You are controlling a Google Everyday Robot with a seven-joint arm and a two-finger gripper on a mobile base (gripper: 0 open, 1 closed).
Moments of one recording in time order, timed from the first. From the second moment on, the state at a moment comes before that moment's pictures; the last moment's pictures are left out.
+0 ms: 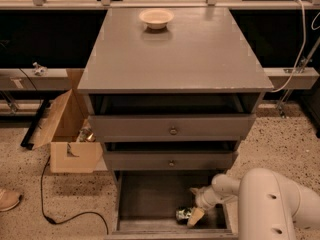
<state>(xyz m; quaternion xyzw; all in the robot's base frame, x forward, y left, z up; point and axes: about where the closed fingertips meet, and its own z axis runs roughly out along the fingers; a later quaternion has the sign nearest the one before) 0.537 -0.154 0.146 -0.60 0.75 0.20 0.18</state>
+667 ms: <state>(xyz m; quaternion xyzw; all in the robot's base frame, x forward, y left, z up) 0.530 -0.154 0.129 -0.60 0.76 0.19 0.16</state>
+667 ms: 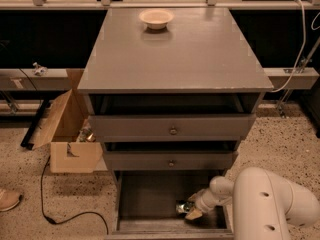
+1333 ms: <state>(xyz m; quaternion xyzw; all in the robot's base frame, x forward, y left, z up) 0.517 -0.174 0.160 -0.60 0.76 0.16 0.18</state>
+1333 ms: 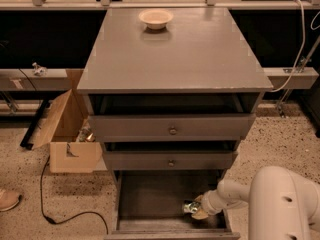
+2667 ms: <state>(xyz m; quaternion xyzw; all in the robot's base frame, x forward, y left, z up) 0.488 -0.238 0.320 -0.61 0.71 0.22 0.28</state>
